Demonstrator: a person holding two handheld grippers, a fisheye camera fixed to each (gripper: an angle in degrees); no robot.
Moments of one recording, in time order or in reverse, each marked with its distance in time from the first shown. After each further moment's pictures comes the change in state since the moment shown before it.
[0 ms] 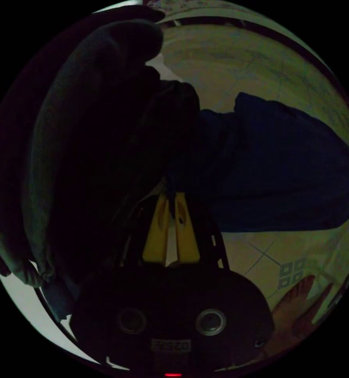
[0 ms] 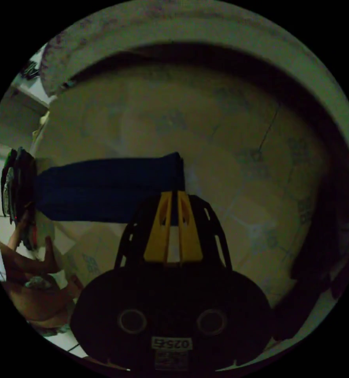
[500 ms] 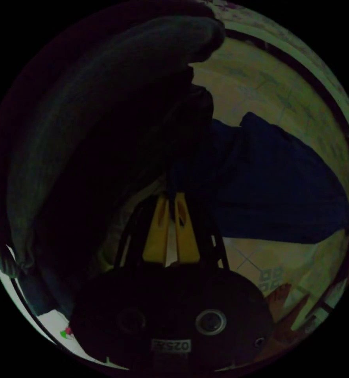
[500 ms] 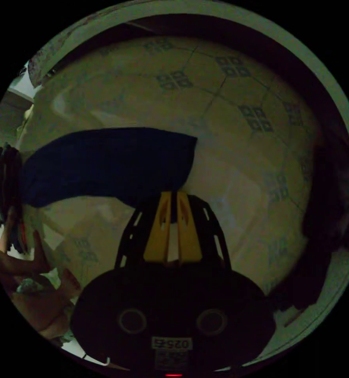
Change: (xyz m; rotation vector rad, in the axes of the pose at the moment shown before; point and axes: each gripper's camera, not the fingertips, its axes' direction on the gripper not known) left arm -0.026 0.099 0.040 0.029 0.186 -0.058; right arm 0.038 0.064 -0.029 -0.077 0.131 0.053
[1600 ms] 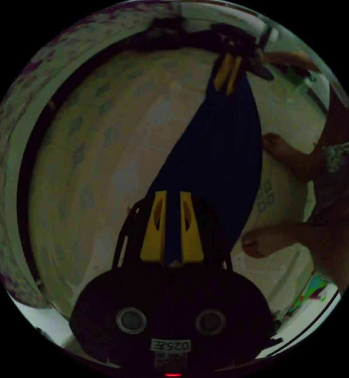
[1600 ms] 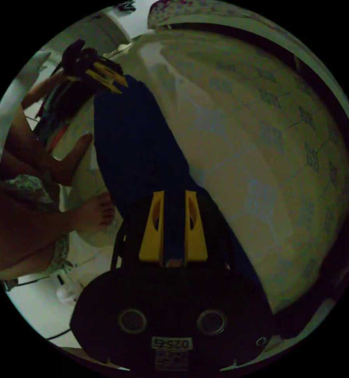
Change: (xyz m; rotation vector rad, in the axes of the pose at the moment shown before) left arm 0.119 0.116 -0.036 0.168 0.202 1.999; right arm -0.125 0.095 -0.014 -0.003 -0.192 -0.569
